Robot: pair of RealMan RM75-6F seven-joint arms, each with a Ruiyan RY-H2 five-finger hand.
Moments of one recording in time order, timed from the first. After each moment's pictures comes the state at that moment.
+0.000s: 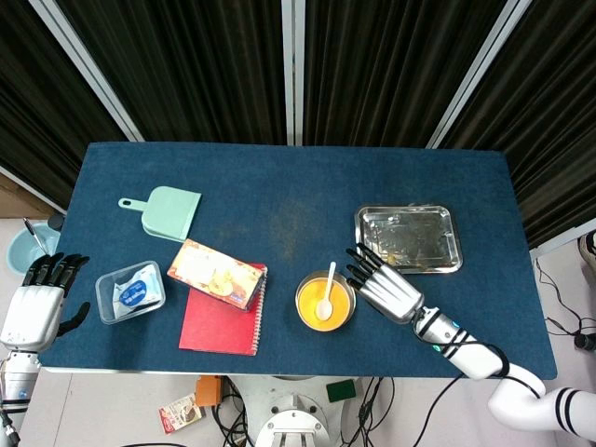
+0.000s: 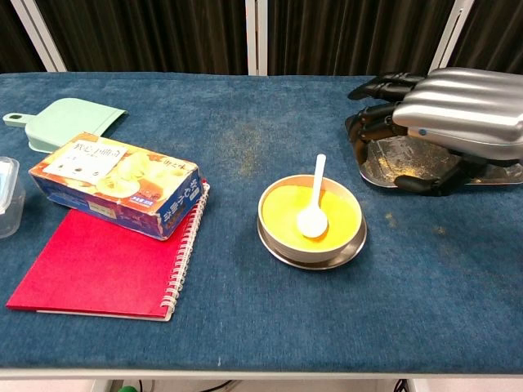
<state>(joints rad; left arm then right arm) -0.10 -1.12 -0.03 -1.64 1.51 1.48 0.16 0.60 -1.30 0.10 -1.62 -1.74 0.94 -0.38</state>
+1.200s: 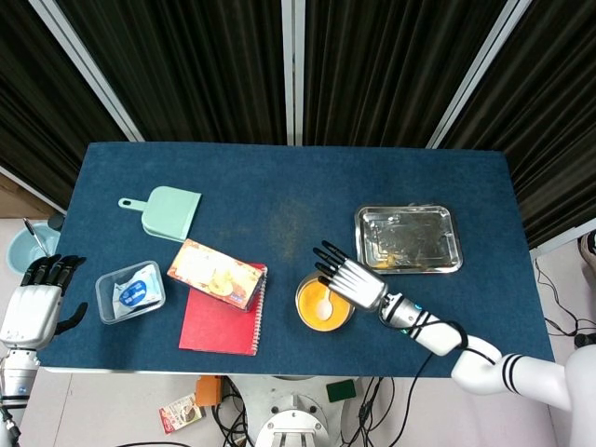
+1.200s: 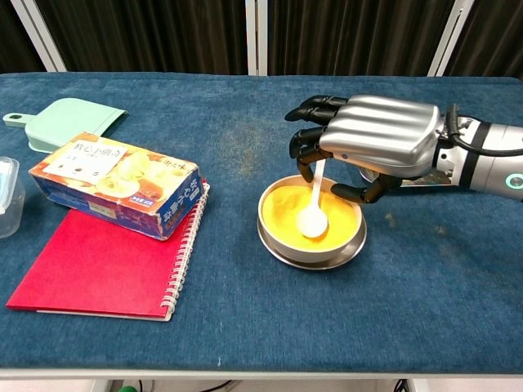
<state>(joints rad) -0.11 -1.14 -0.04 -1.59 1.47 1.45 0.12 0.76 -1.51 0.04 -1.35 -1.76 0.97 -0.29</state>
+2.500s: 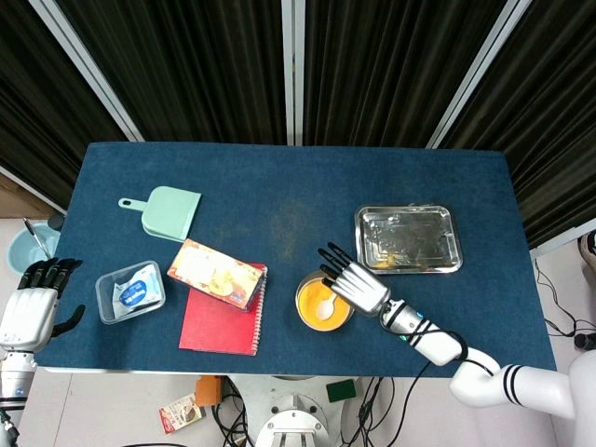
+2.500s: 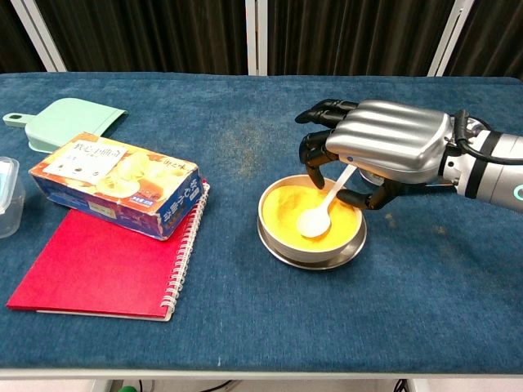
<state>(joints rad) -0.10 -1.17 -0.03 -1.53 1.47 1.45 0.06 0.74 -1.51 0.03 -1.43 -1.65 0.98 -0.37</state>
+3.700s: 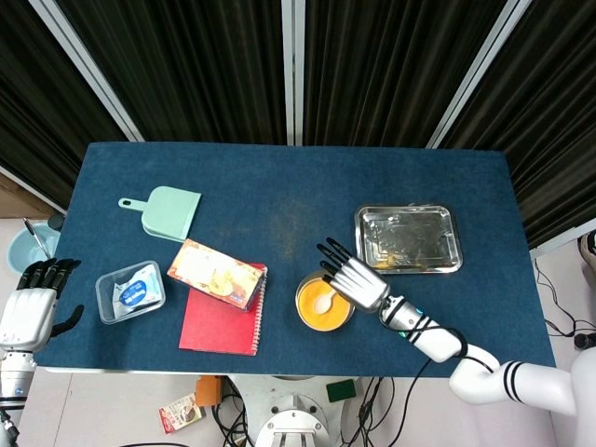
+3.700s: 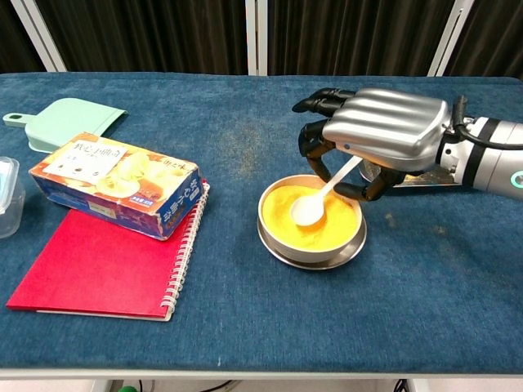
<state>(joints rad) -0.10 -1.18 -0.03 -1.51 1.47 1.45 0.05 0.76 -1.49 0.04 -1.45 -1.64 0.99 -0.40</state>
